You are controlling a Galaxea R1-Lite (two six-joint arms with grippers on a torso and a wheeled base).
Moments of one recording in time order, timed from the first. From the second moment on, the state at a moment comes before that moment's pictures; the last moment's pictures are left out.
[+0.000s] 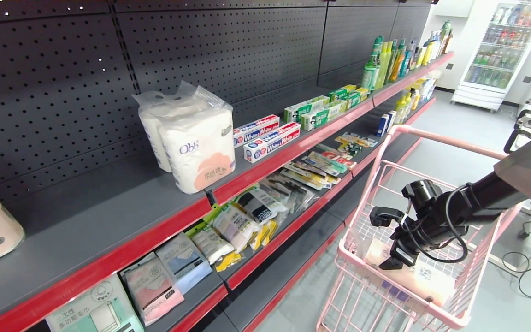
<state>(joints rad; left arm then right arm) 0.00 0.00 0.00 0.00 0.06 0.00 0.01 2.29 -1.15 0.06 0.16 -0.88</state>
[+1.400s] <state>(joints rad) 0.00 0.00 0.00 0.00 0.06 0.00 0.01 2.48 -1.31 0.07 0.16 -0.88</state>
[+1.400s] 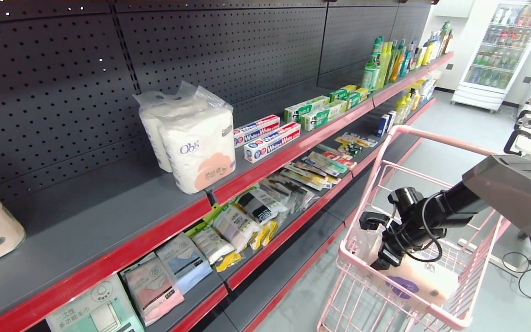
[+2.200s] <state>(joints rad) 0.00 0.00 0.00 0.00 0.06 0.00 -0.03 2.47 -1.34 0.19 0.11 -0.89</state>
